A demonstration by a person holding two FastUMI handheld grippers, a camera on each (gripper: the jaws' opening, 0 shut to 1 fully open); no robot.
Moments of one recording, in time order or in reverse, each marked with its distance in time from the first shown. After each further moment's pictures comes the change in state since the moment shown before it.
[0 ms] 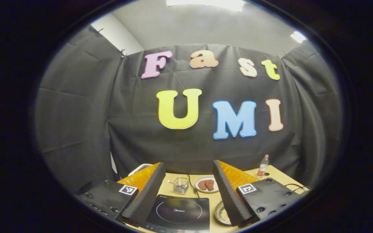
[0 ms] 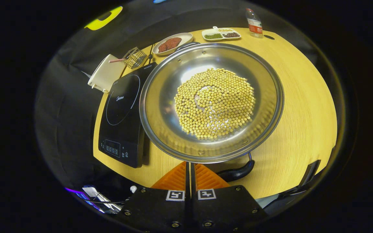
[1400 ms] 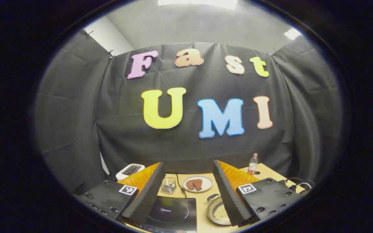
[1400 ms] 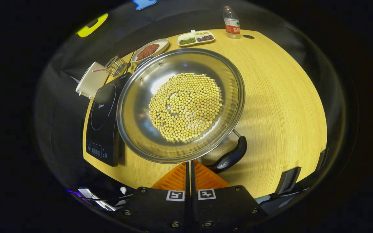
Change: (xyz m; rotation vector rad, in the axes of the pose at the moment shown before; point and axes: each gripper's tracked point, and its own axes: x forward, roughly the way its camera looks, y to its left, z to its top) left arm 0.002 -0.060 0.002 0.017 0.010 -0.065; right arm -0.020 -0.082 0.013 0.014 -0.030 -0.090
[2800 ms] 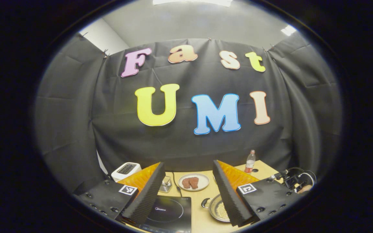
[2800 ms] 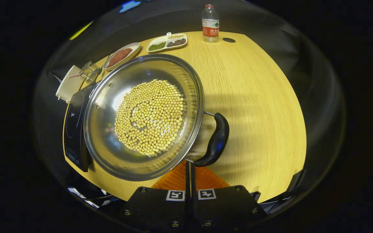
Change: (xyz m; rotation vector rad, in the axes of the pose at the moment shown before) left arm 0.019 -0.036 -0.009 0.027 0.036 -0.016; right arm 0.008 -0.108 0.054 -0.038 -0.014 -0.174
